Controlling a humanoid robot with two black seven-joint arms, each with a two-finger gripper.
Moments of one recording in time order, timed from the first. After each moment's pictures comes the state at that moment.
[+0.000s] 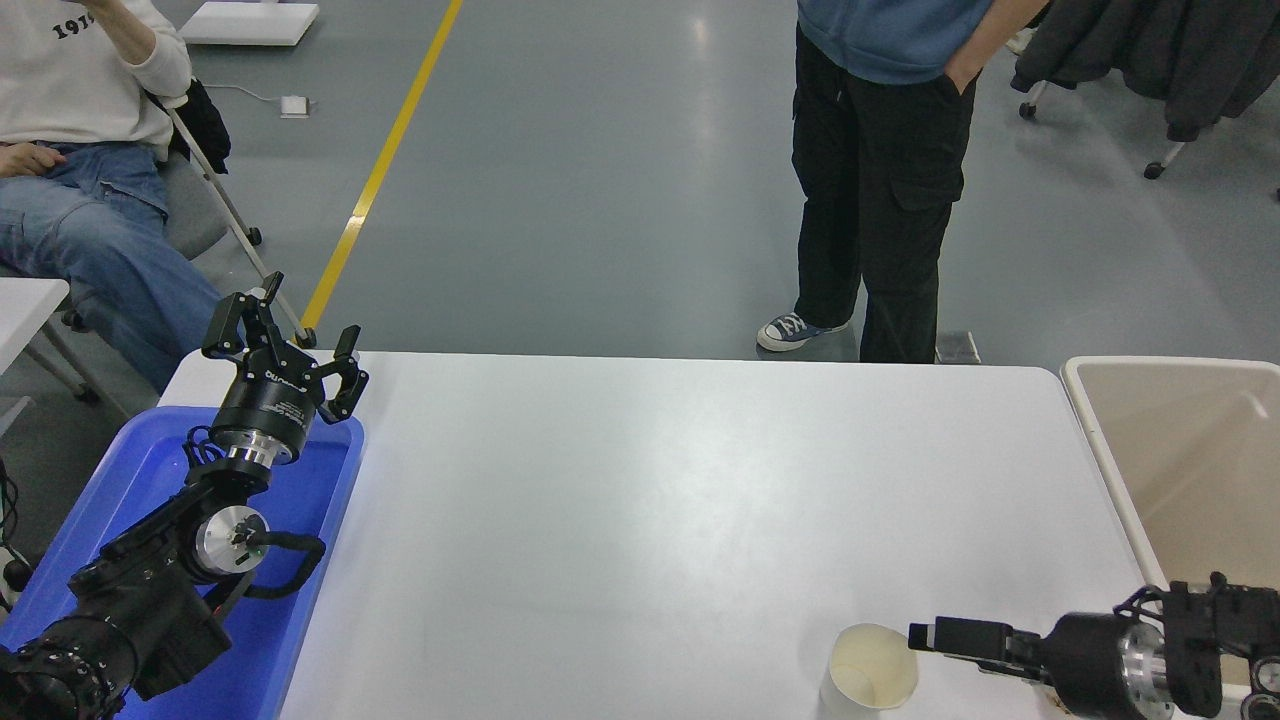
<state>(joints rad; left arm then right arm) -0.59 0.30 -0.87 -0.45 0.19 -0.49 -0.64 0.82 -0.99 -0.26 1.61 -1.00 -0.05 0.15</state>
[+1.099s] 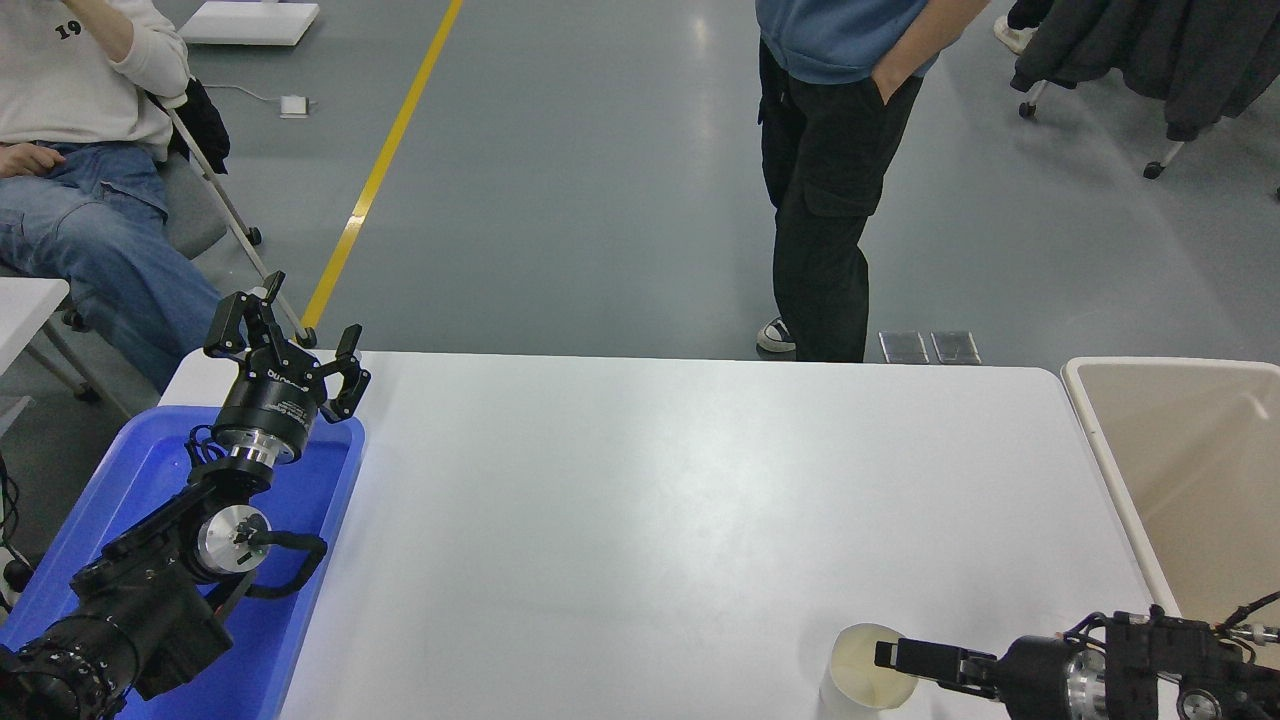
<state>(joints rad) -0.59 0.30 -0.87 -0.45 0.19 -0.49 -0.64 0.75 -0.85 -0.24 1.50 -1.02 -0.13 0.15</state>
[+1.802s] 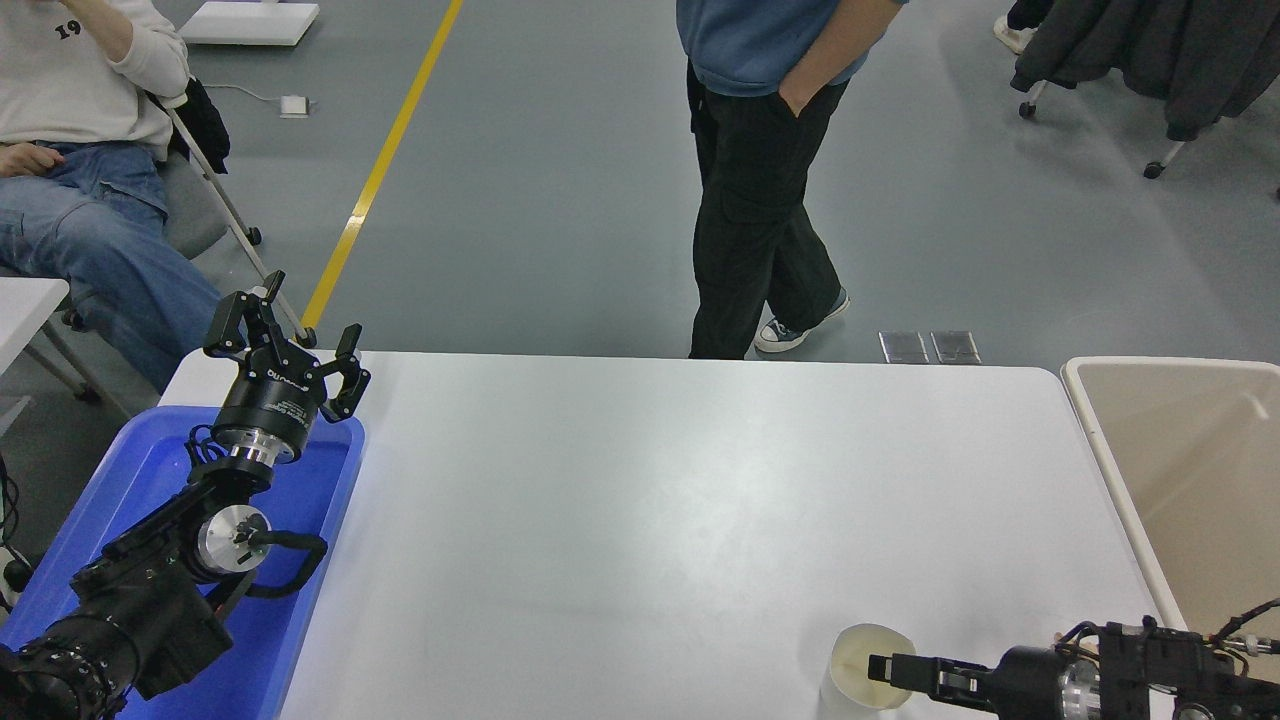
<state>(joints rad) -0.59 0.30 -0.87 -0.45 0.19 -0.49 -0.64 0.73 -0.85 -0.25 1.52 -1.06 -0.13 0.22</state>
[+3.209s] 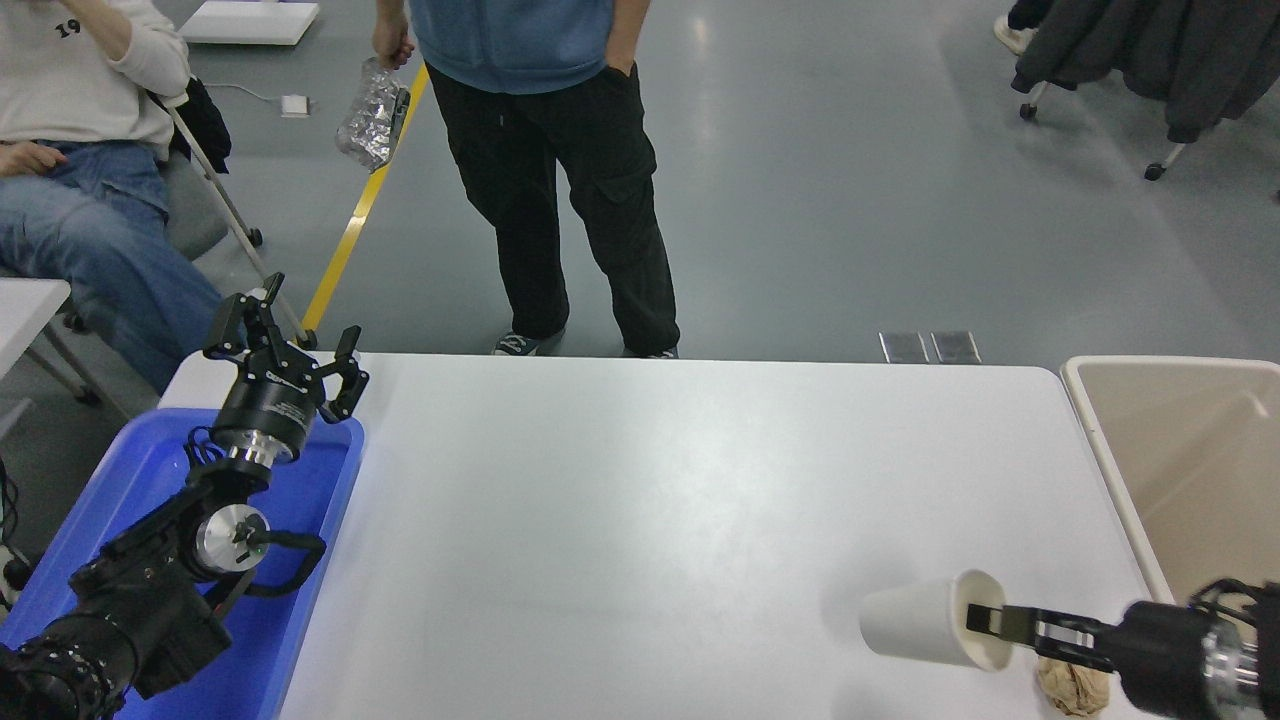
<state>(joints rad) -0.59 0.30 -0.87 -0.46 0.19 -0.49 -0.64 0.93 -1.31 -0.24 1.73 -1.06 0.01 0.31</state>
